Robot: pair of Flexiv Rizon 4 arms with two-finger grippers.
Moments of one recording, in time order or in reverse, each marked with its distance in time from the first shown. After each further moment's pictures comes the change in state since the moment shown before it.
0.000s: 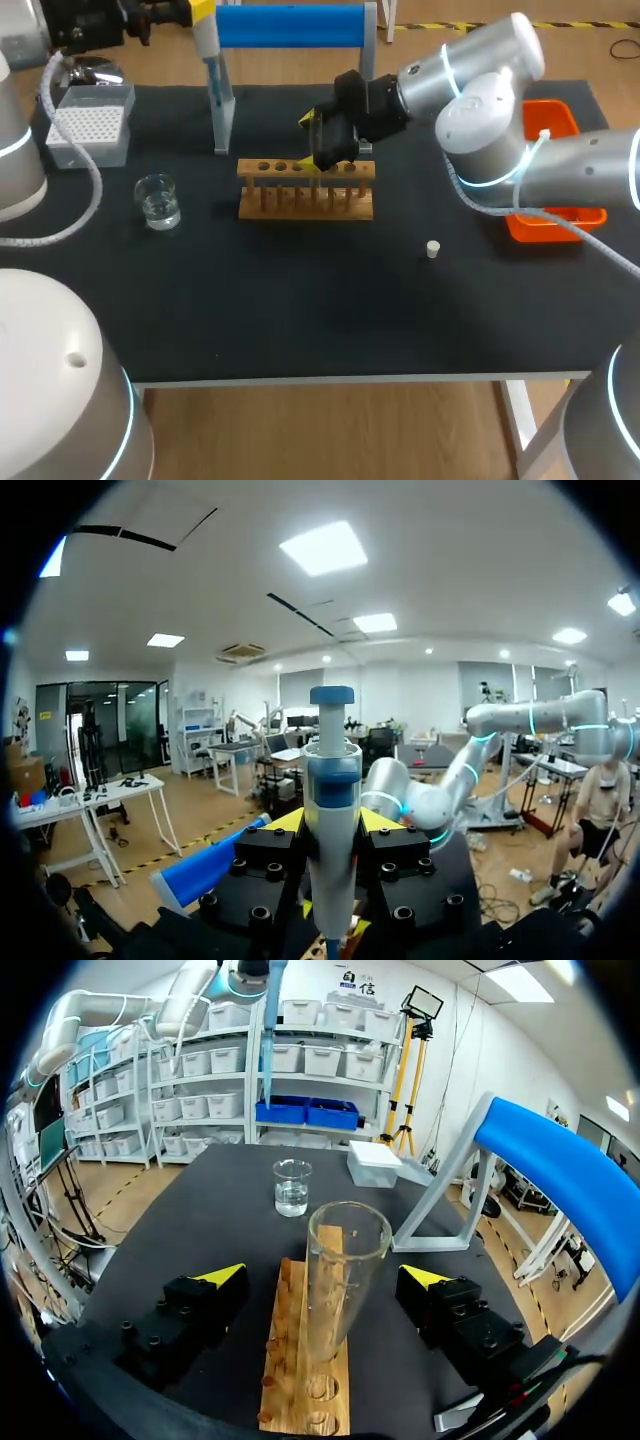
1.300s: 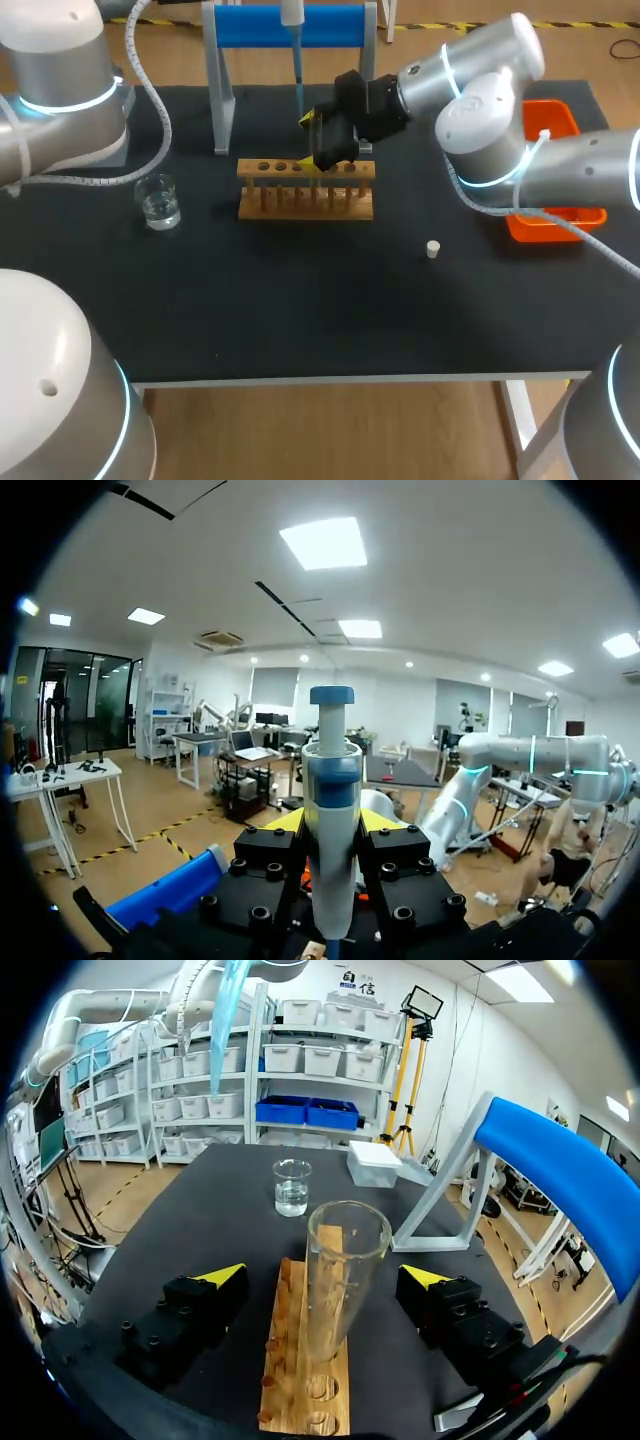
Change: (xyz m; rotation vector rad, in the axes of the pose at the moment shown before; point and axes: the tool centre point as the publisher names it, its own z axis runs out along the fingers) left arm 0.005 -0.029 0.108 0.006 0.141 -0.120; right arm 0.000 0.000 0.000 0.000 0.000 0.000
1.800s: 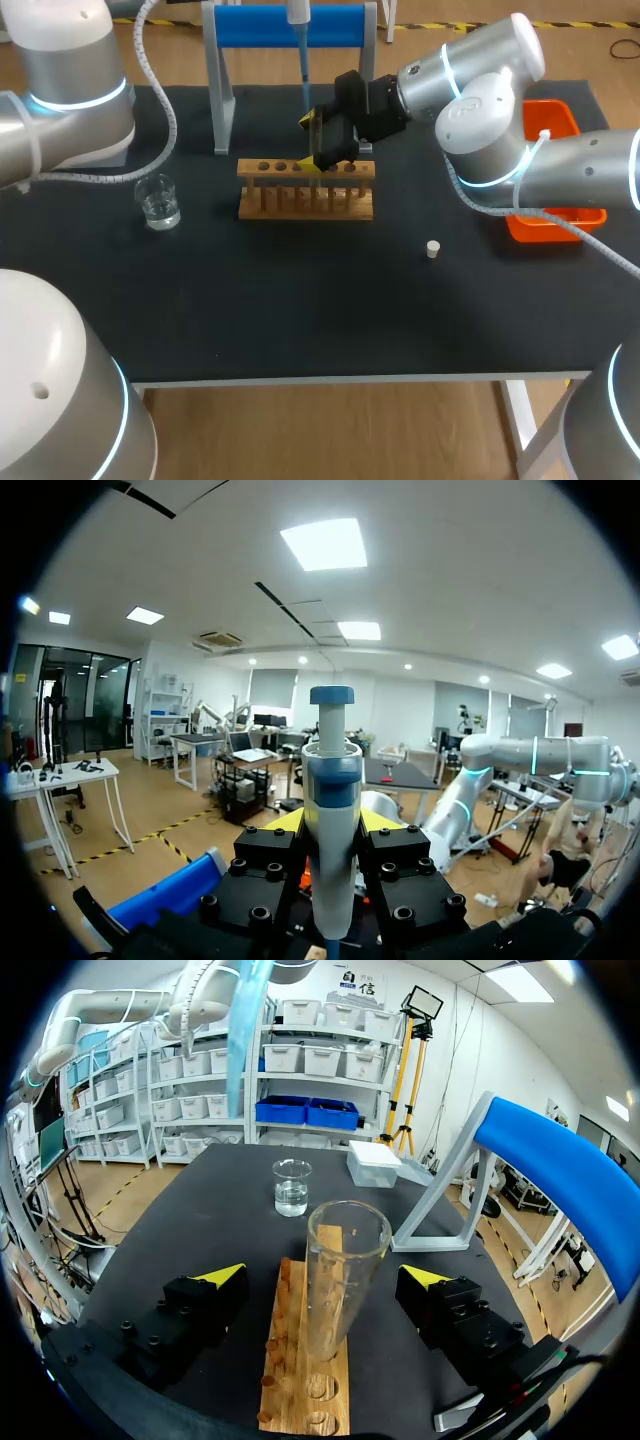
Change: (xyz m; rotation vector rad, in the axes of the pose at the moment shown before) left arm -0.008 0.003 0.009 0.007 0.010 -0.004; right arm 0.000 0.000 0.000 0.000 0.000 0.000
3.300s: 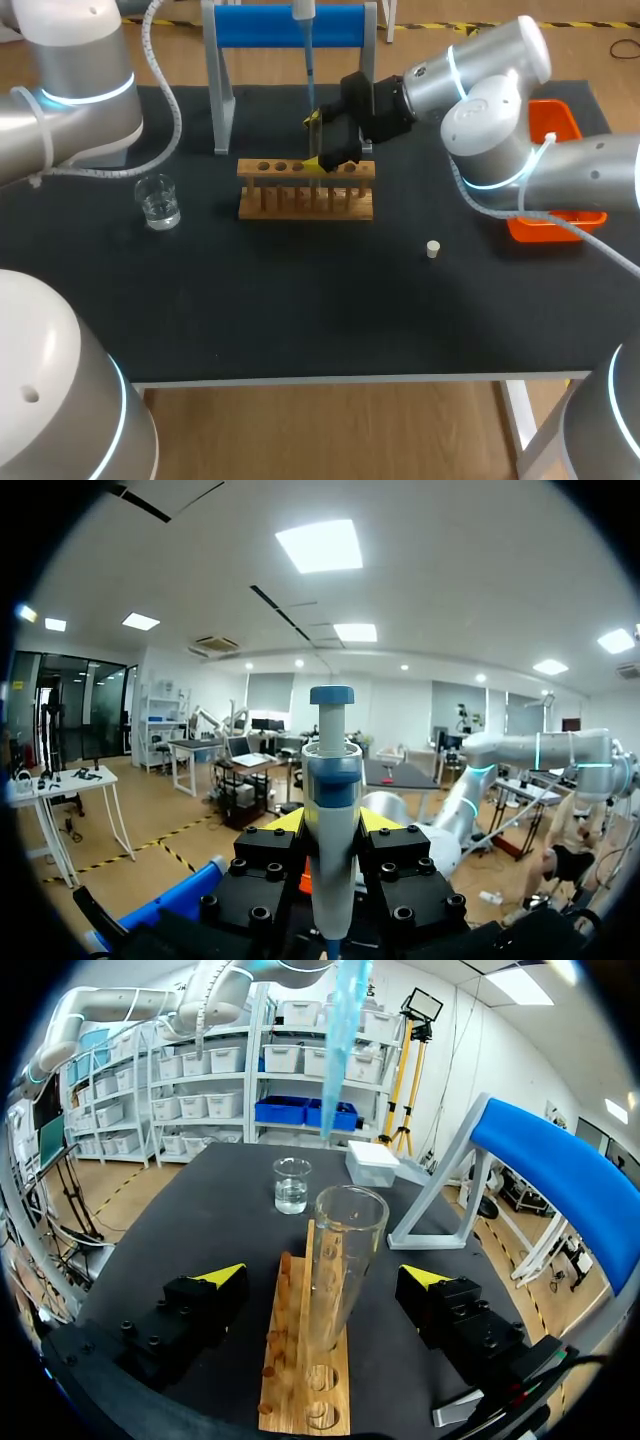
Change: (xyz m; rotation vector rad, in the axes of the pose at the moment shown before) left arm -0.015 0.002 0.009 0.014 0.011 0.025; right arm 0.000 -0.004 -0.007 -0.004 -0.009 -0.008
